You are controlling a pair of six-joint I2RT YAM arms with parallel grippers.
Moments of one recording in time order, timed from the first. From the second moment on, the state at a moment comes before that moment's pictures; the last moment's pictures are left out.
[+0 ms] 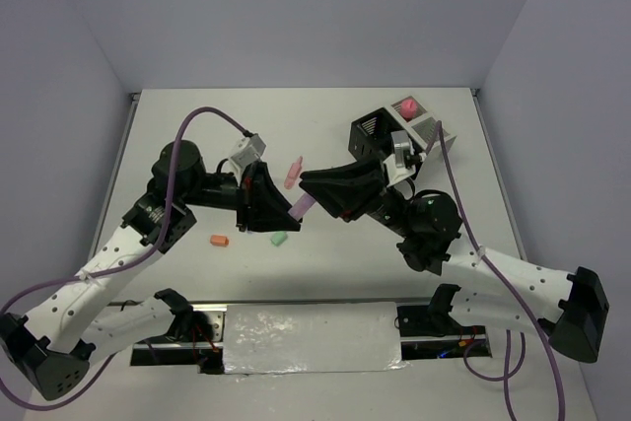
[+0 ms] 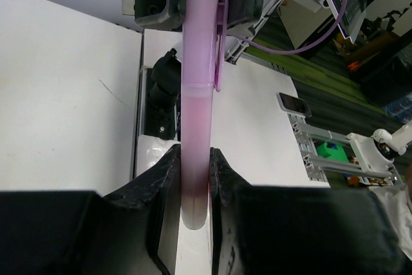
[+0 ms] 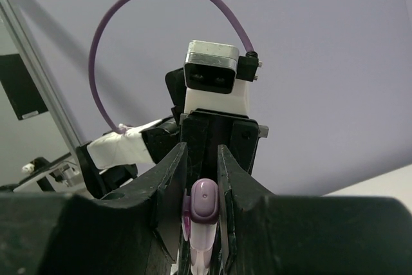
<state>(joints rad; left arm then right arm) -0.60 0.94 0.99 -0.04 1.04 -0.47 0.98 0.97 0.68 0.89 -0.23 0.59</state>
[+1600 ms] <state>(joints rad) -0.68 0.76 0.81 0.04 0.57 -0.42 0.91 0.86 0.82 0.24 -0.17 0.52</state>
